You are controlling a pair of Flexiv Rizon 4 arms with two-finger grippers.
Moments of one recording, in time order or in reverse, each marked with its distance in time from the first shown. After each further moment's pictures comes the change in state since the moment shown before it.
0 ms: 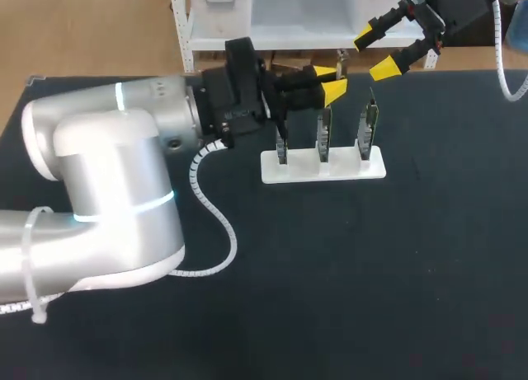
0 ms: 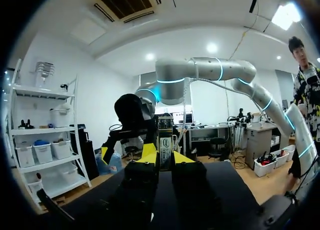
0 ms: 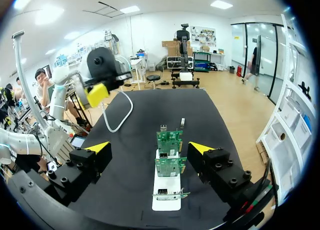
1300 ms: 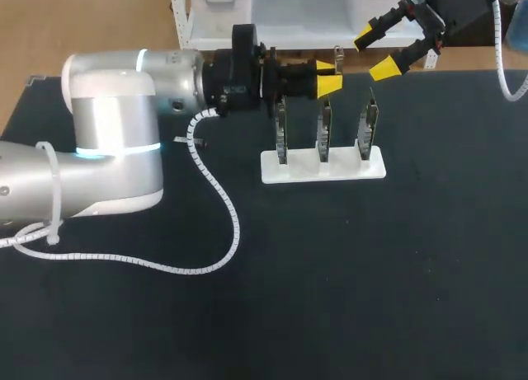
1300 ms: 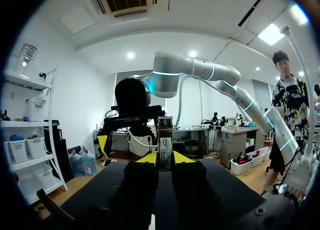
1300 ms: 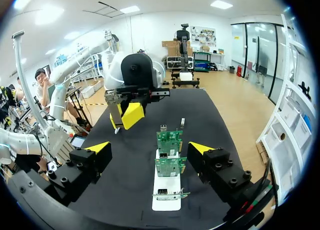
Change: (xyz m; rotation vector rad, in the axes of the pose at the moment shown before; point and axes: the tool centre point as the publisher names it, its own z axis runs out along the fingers) left arm 0.035 0.042 0.015 0.273 -0.022 -0.052; right arm 0.000 0.000 0.000 0.000 0.000 0.000
